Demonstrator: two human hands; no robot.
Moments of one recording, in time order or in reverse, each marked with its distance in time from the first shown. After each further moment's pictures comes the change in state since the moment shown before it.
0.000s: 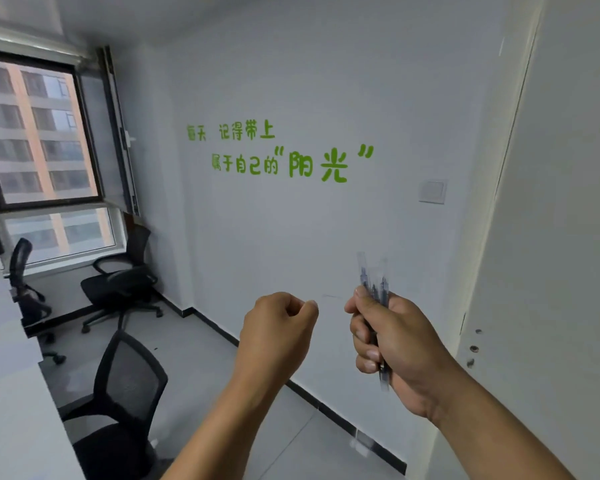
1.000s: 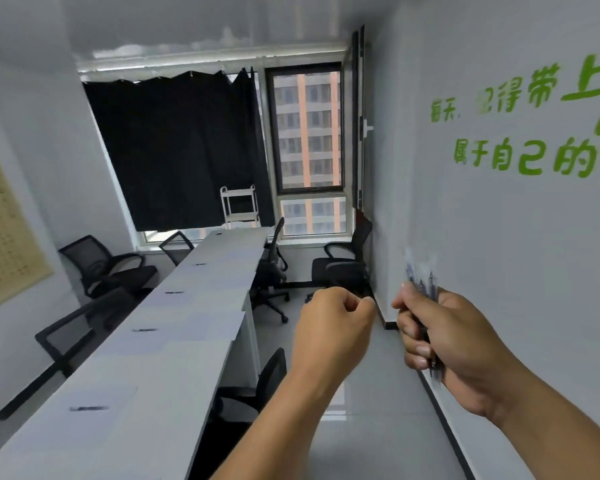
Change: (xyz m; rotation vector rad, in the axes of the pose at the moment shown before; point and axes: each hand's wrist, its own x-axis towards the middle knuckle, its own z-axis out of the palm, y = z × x) left_hand 0.442 -0.136 -0.030 0.323 0.623 -0.234; right_hand 0.567 0.076 0.197 0.089 -0.796 0.102
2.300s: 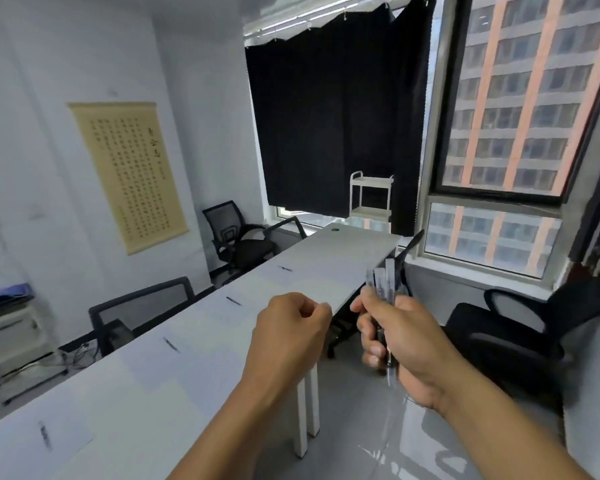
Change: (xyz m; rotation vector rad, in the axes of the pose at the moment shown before) left_hand 0.589 -0.187 0.102 0.203 0.572 -0.495; right_hand 0.758 0.091 0.071 0.061 -0.725 0.166
